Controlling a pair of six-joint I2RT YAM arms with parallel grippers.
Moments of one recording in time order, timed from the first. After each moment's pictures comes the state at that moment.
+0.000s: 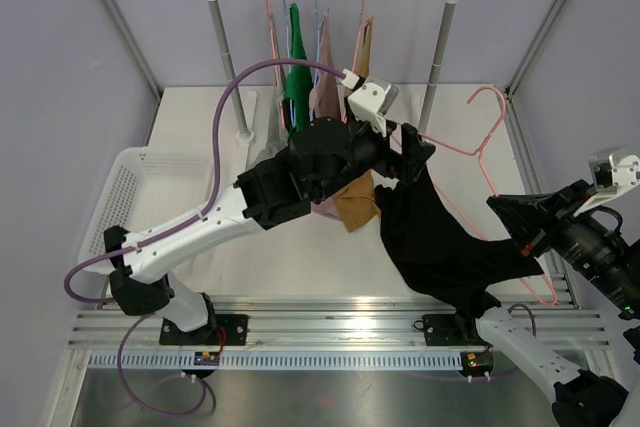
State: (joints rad) left arm -1.18 1.50 1.75 -0.25 -0.28 -0.28; right arm 0.42 0.73 1.83 -1.20 -0.12 0.24
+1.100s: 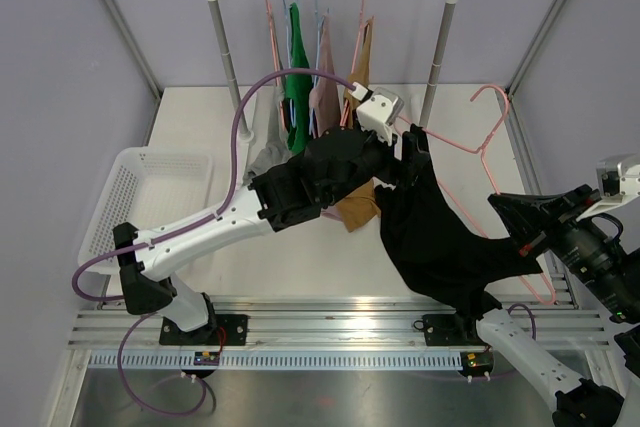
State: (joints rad) left arm -1.17 1.54 1.67 -0.22 -0.31 -0.29; right arm 0.42 0.64 1.69 -1.08 -0.10 0.28
